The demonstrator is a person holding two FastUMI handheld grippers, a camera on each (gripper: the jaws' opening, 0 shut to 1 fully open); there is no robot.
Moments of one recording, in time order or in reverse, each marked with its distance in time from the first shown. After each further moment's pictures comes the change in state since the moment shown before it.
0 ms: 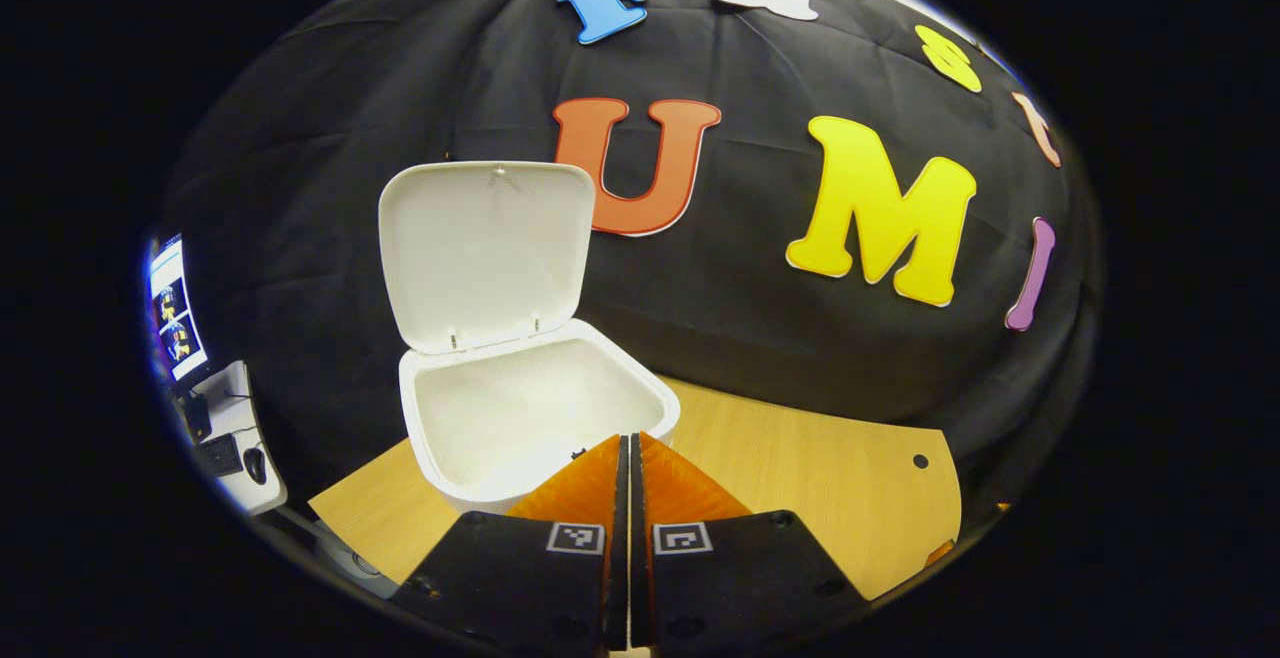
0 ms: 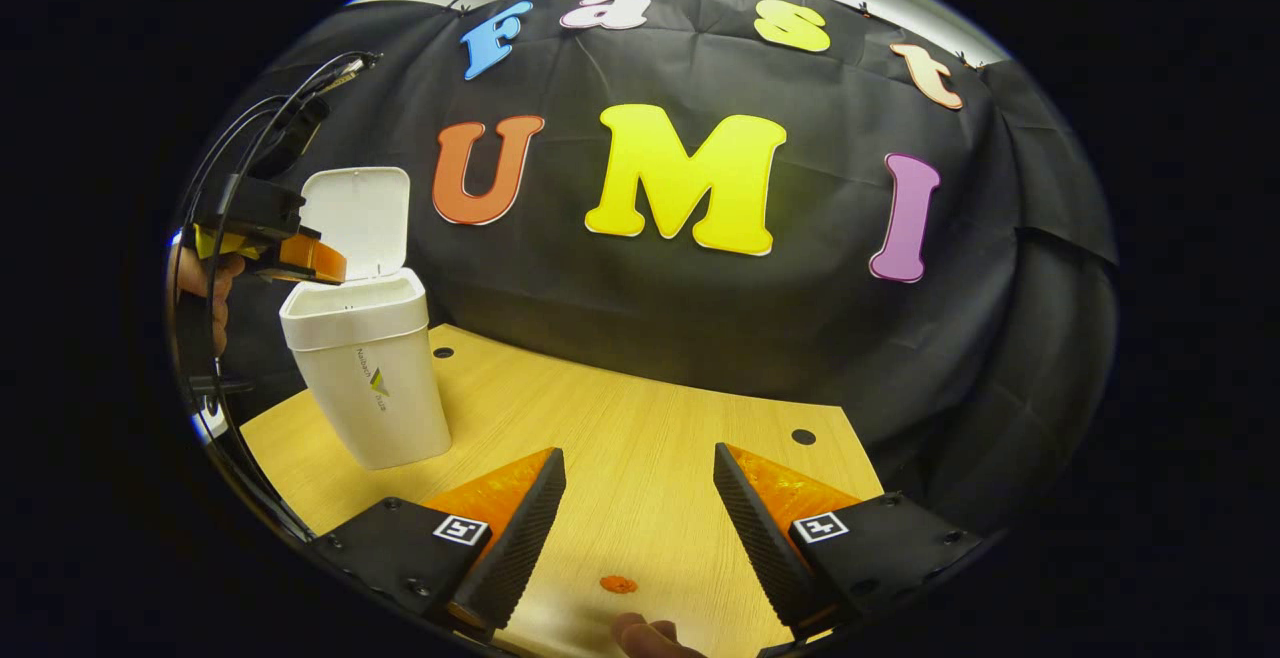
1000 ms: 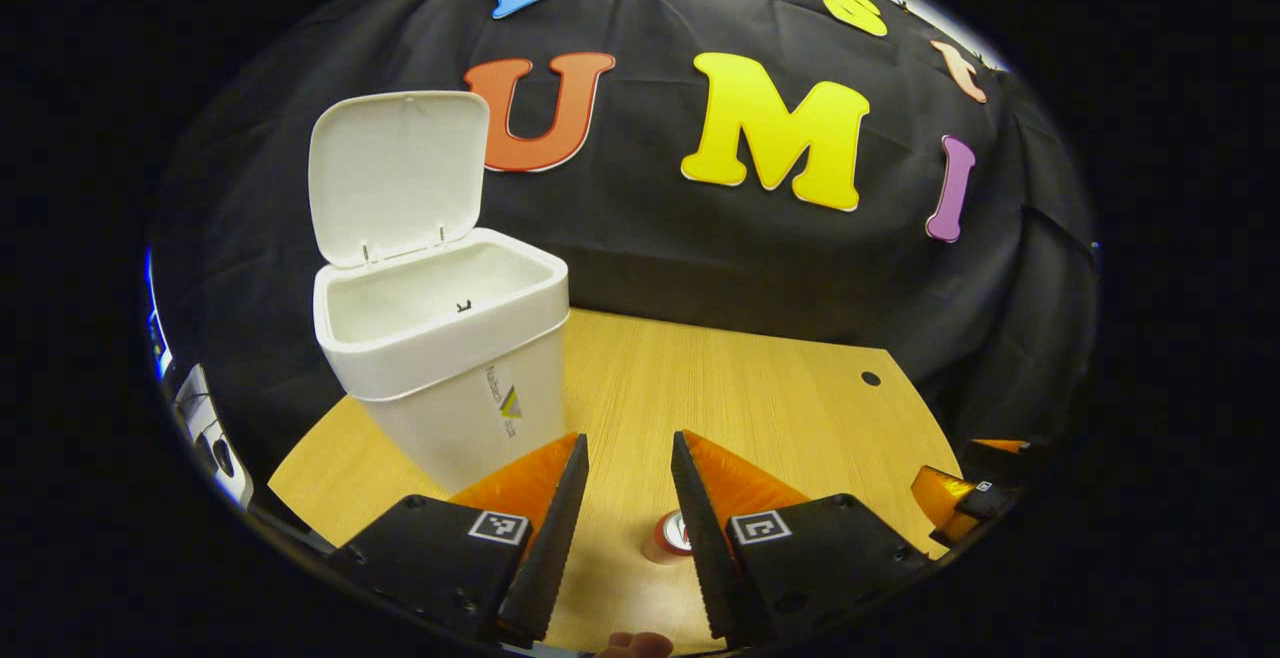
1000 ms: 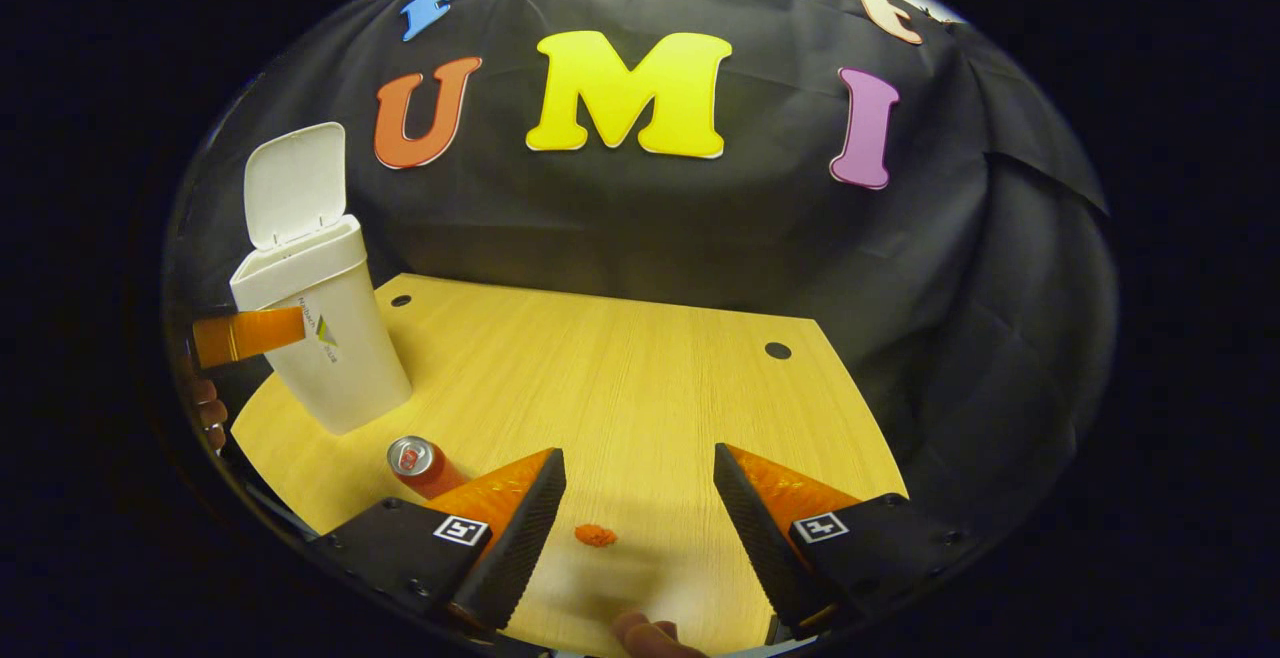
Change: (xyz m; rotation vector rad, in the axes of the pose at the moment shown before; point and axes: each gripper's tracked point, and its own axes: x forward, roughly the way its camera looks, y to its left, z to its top) left arm -0.031 -0.049 -0.117 0.112 0.124 -0.198; right arm 0.013 -0.043 -0.080 0.092 0.240 -0.114
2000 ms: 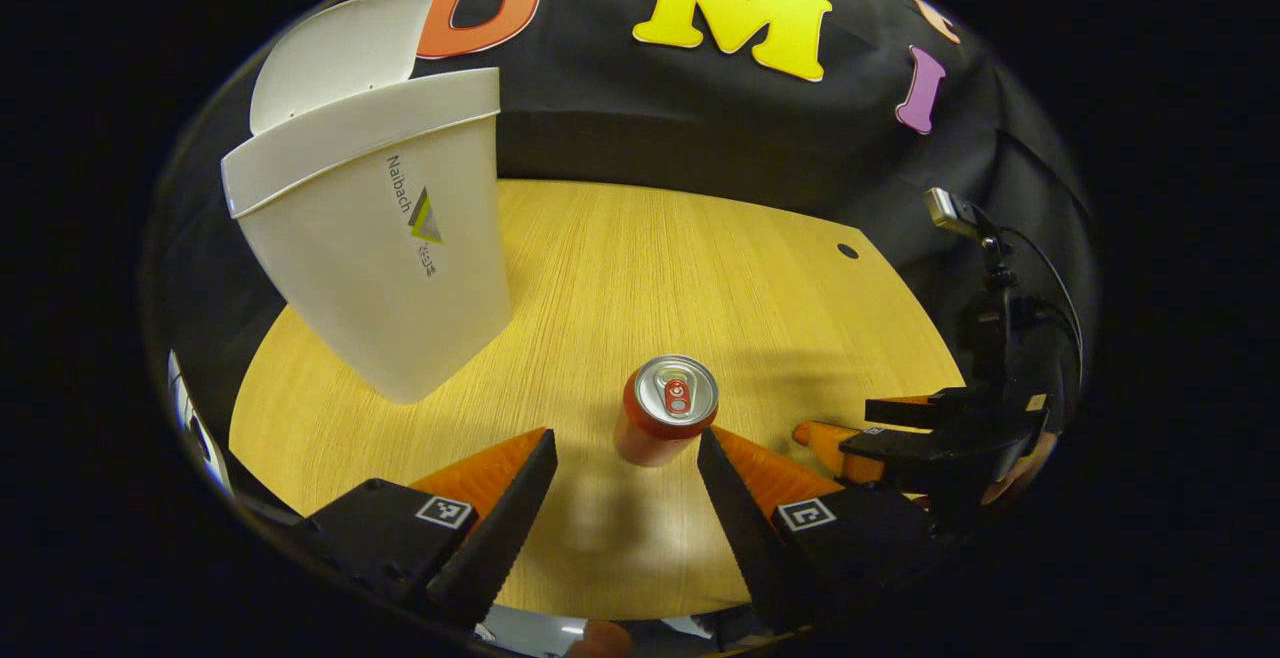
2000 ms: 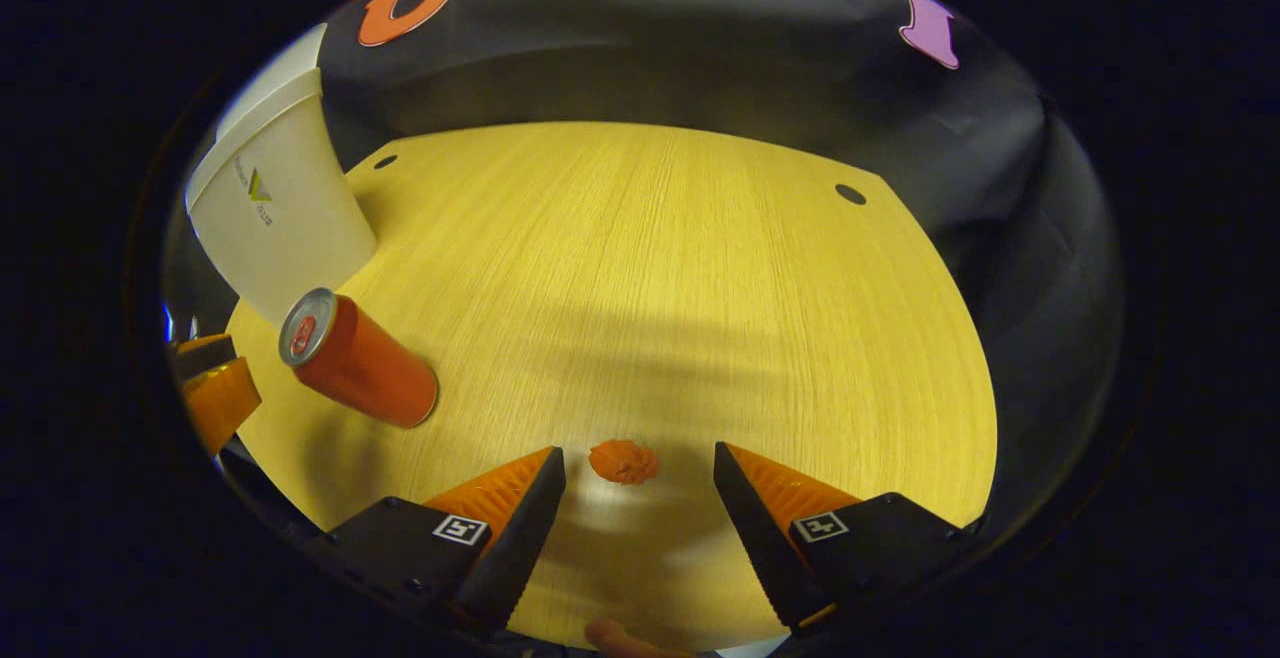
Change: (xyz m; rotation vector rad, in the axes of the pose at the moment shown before) left arm 0.015 -0.021 -0.131 0.068 0.295 -0.110; right arm 0.089 0.035 -0.151 -0.012 0.444 0.046
